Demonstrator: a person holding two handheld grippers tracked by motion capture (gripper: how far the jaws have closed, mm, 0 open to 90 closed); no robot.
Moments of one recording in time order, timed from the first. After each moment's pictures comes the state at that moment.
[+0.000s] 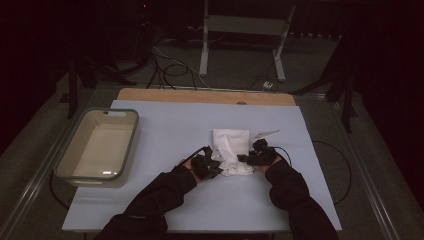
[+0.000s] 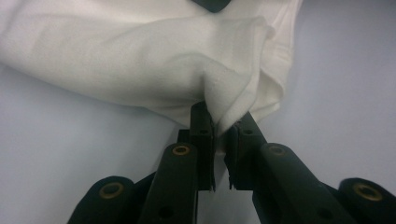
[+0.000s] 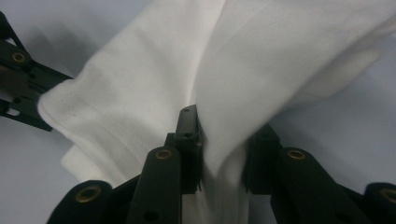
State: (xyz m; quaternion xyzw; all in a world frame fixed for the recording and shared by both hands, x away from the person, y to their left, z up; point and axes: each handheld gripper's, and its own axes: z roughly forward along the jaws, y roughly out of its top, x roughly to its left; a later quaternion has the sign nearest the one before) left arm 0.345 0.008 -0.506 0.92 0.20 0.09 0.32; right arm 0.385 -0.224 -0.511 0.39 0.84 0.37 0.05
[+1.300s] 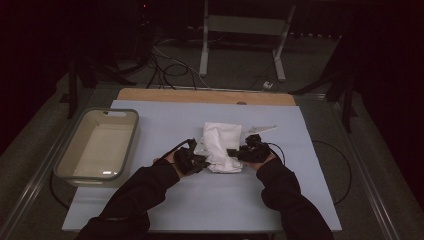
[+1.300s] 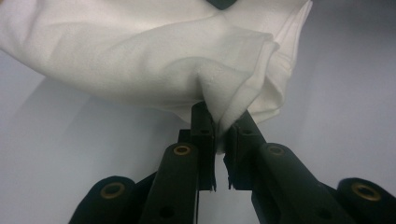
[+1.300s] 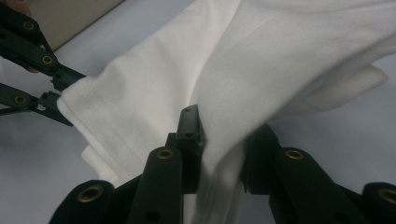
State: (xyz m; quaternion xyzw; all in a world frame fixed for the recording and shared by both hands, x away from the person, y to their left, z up) left arm 0.336 0.054 -0.457 0.93 0.18 0.11 0.31; right arm 0.370 -0.189 -0.468 0.38 0.82 0.42 0.05
